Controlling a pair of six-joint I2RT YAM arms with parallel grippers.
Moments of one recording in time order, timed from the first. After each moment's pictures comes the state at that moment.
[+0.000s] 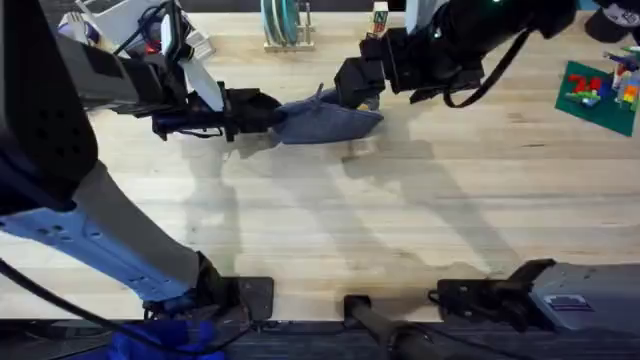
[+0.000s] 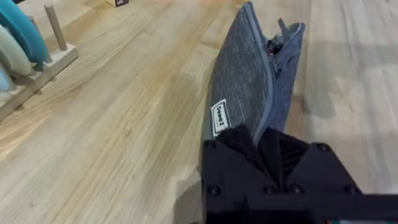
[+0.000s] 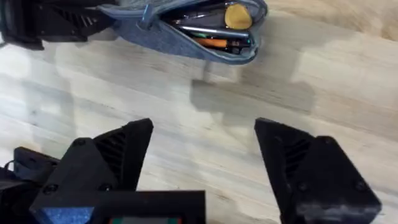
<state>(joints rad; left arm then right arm) 0.25 1.91 0.96 -0.45 1.29 1.19 0.61 1.54 1.57 -1.21 -0.01 0.42</state>
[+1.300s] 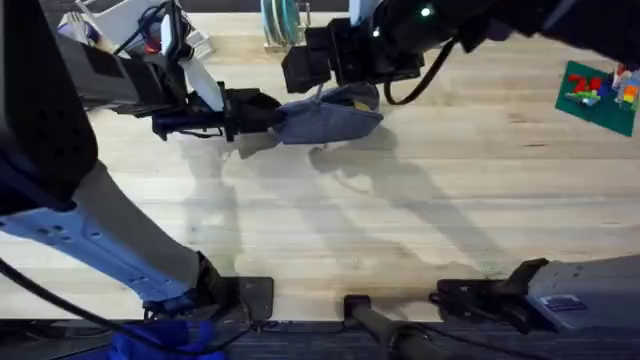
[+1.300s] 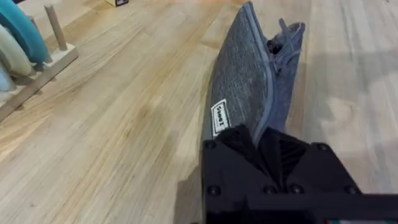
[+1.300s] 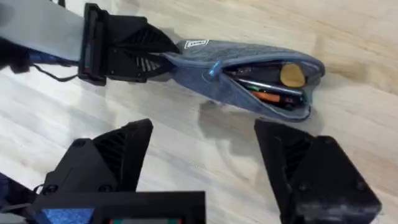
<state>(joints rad) 0.25 1.91 0.96 -0.45 1.29 1.19 0.72 1.61 1.57 -0.95 0.01 0.46</state>
